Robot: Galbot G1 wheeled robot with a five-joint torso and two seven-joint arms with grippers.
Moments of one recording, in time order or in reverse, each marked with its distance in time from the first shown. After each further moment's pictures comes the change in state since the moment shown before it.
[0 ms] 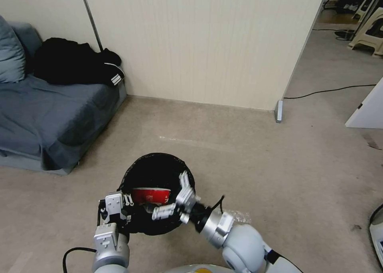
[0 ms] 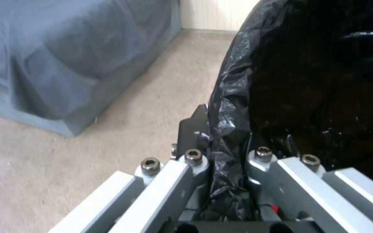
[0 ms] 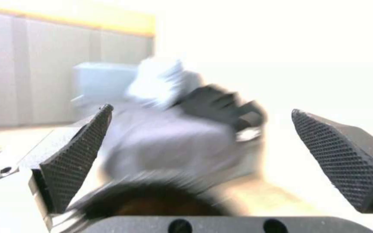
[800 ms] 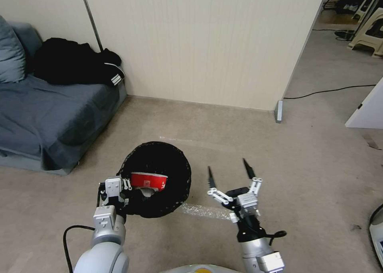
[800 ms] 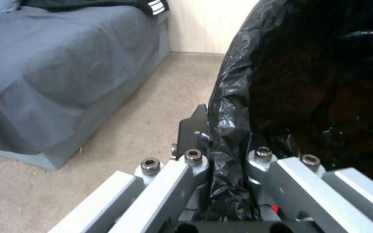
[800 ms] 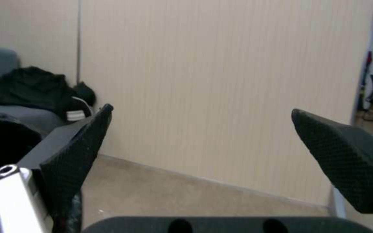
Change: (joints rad) left arm -0.127 0.063 -0.025 0.063 -0.056 -0.008 0.041; right arm -0.456 0.325 0.354 0.001 -0.332 0.285 0.215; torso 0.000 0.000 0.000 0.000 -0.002
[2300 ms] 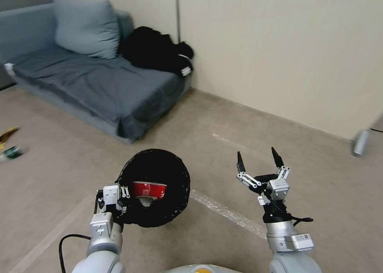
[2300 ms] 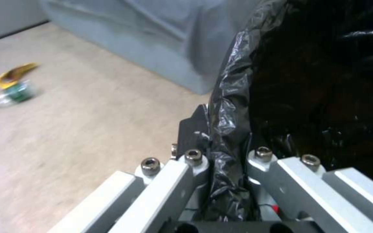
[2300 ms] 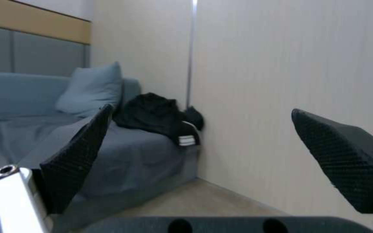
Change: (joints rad) left arm 0.084 0.003 -0.013 -0.026 -0.013 0.009 -0.001; right arm 0.109 -0.104 0.099 -0.004 0.199 -0.016 -0.042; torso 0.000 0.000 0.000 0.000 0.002
